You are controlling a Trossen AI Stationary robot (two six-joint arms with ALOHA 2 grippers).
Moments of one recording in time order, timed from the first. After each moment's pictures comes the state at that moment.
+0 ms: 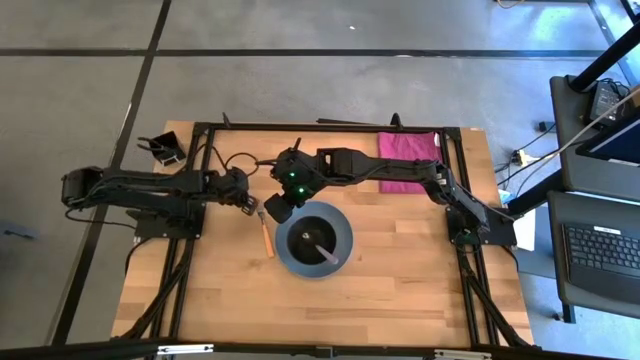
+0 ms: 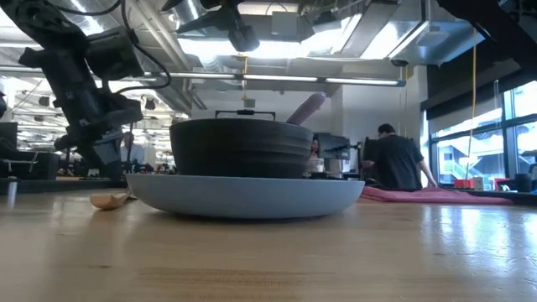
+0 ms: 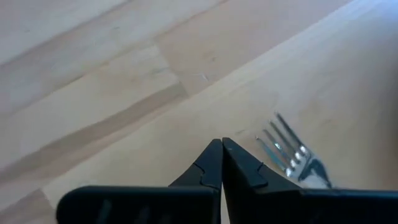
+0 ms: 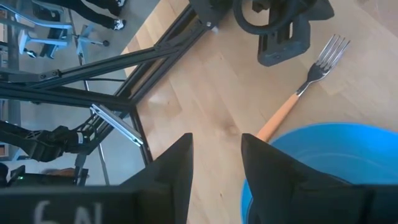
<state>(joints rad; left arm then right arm) 0.25 0.97 0.37 -0.50 -0.22 -0.75 -0.01 2.25 2.36 -0.86 -0.26 0.78</state>
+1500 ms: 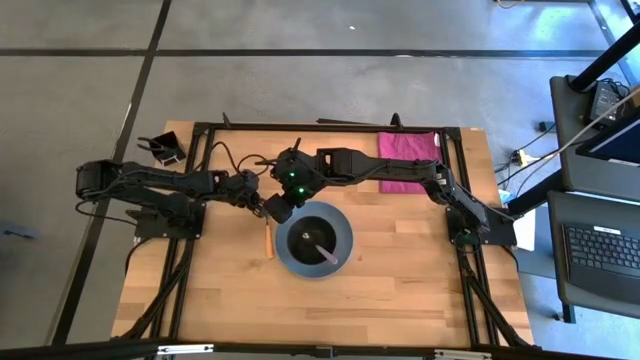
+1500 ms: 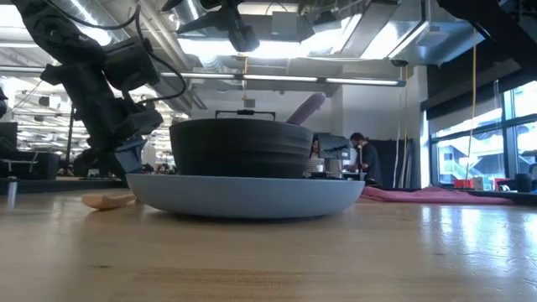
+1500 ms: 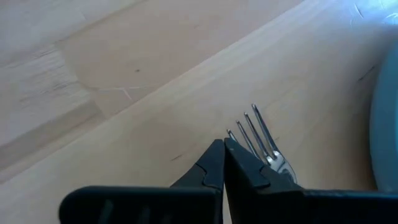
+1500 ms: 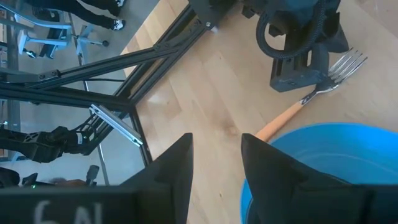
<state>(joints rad) 0.27 1.16 0.36 -0.22 -0.08 -0.76 -0.01 2.25 2.36 -0.86 -0.26 0.78</state>
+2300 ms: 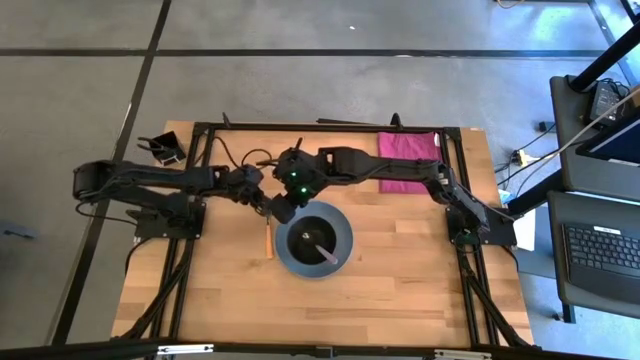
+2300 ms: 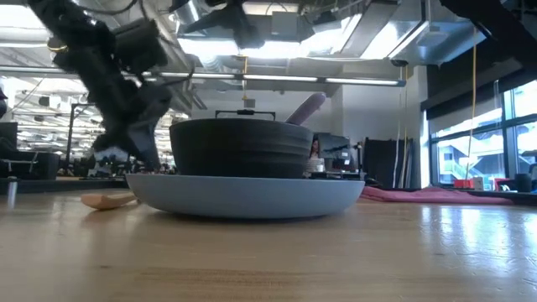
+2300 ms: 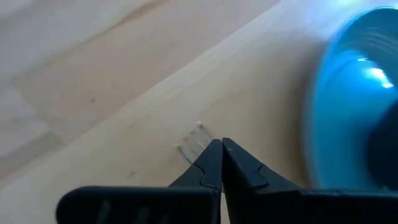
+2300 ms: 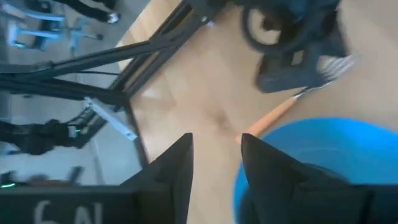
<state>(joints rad) 0.27 1.14 0.44 -0.26 -0.02 -0.72 -0.02 2.24 2.35 -0.89 -0.28 0.76</state>
